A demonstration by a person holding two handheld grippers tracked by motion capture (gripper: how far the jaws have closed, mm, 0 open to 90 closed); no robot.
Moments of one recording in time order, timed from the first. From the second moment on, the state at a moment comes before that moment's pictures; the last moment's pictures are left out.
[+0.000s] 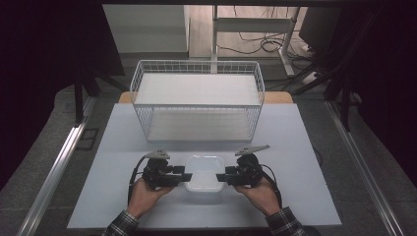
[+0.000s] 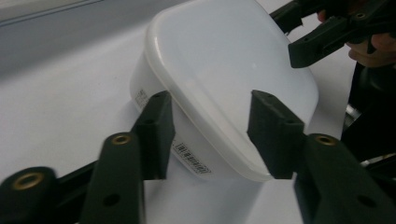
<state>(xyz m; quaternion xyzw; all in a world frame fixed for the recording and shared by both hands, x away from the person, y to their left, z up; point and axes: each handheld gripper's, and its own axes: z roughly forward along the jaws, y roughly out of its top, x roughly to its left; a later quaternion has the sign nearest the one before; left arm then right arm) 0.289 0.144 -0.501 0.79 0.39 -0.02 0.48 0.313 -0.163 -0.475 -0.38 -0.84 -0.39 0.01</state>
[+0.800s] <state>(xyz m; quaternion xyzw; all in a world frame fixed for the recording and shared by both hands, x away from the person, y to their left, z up) 0.282 0.149 -0.488 0.75 0.42 0.04 0.50 0.307 -0.162 -0.459 -0.39 -0.81 -0.43 -0.06</state>
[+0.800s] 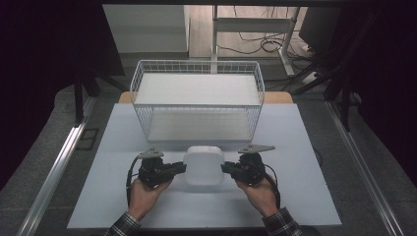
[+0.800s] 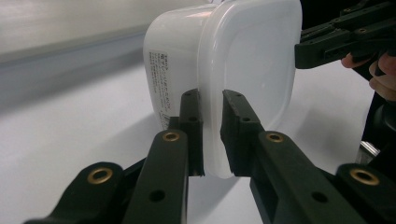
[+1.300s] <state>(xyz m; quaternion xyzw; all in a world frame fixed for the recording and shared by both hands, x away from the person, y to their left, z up) 0.287 0.156 -0.447 0.75 0.41 0.08 0.51 0.316 -0.155 -0.425 -0.36 -0.80 -0.47 -0.09</state>
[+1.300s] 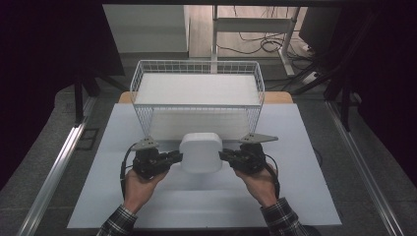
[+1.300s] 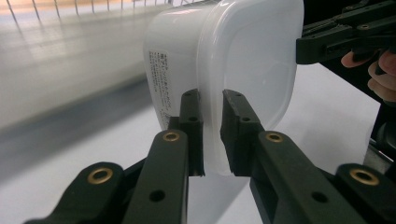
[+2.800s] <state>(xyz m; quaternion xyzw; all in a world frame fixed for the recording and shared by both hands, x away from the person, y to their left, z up) 0.340 0.175 -0.323 0.73 0.38 0.14 0.55 0.373 -0.137 -0.307 -0.33 -0.77 -0.53 -0.14</state>
